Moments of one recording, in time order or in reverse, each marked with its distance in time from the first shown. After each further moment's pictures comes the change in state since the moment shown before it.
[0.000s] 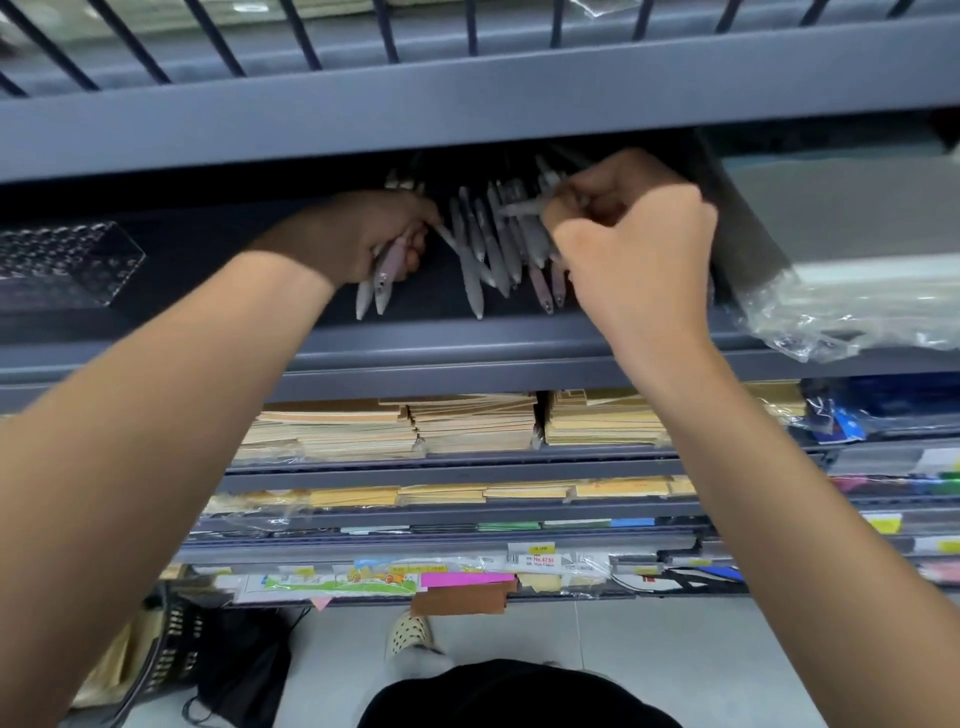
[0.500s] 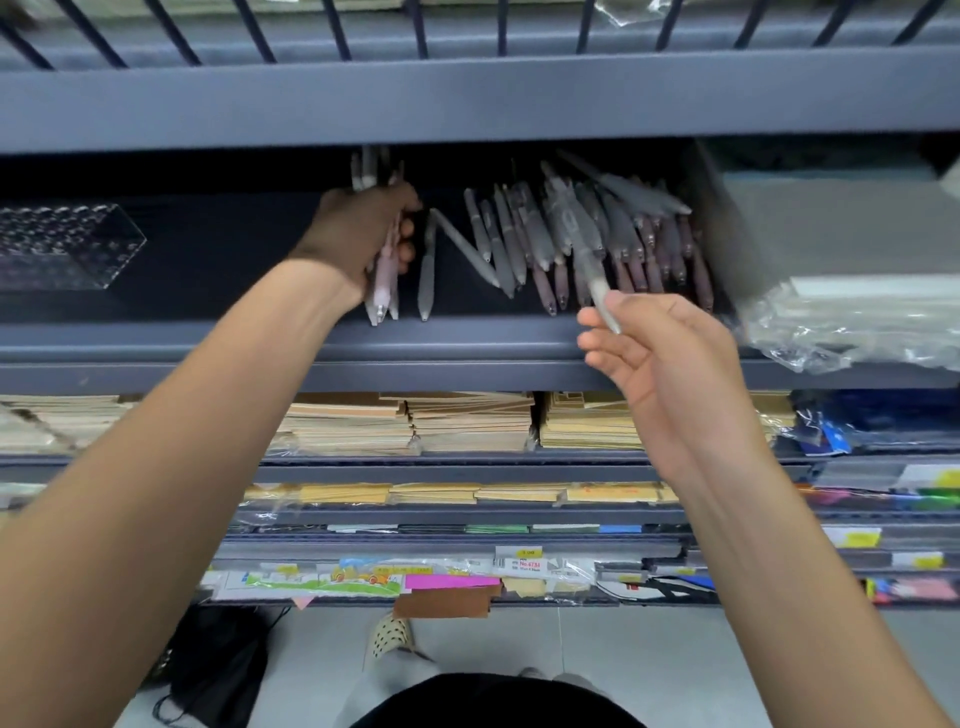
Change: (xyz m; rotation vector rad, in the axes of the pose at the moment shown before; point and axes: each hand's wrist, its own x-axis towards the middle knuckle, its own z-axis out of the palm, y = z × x) left_hand -0.024 -0.024 0.000 -0.472 0.268 0.222; right_hand -0.047 0.040 -0.034 0.765 -0.238 0.570
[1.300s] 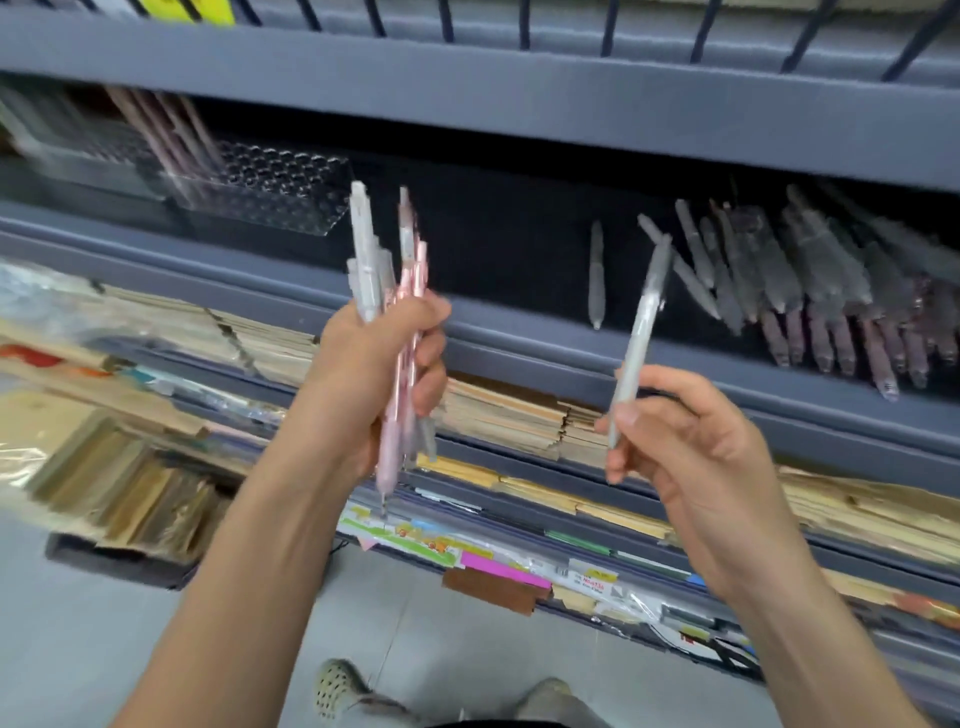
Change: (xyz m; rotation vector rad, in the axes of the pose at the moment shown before) left_hand -0.127 -0.050 -0.142 -0.444 -0.024 0.033; right_hand -0.033 0.062 0.078 -0.253 -0.459 0.044
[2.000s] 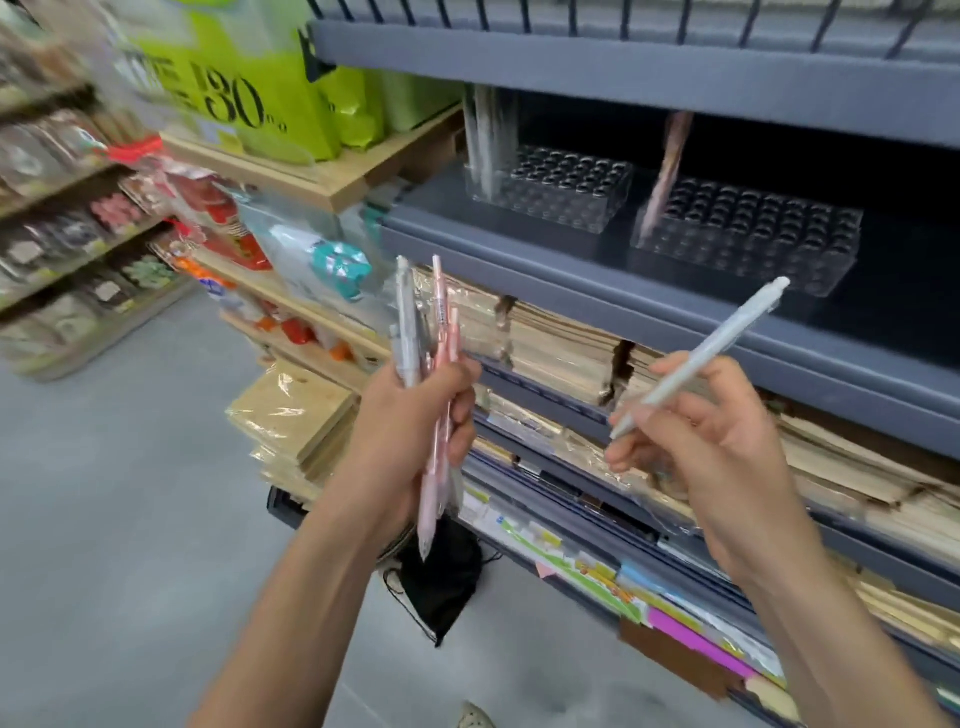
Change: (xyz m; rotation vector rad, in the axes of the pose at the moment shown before) left_hand -0.053 0.133 -0.357 0.106 0.284 0.099; right_hand 0.061 0.056 0.385 -0.014 -0.205 -0.012
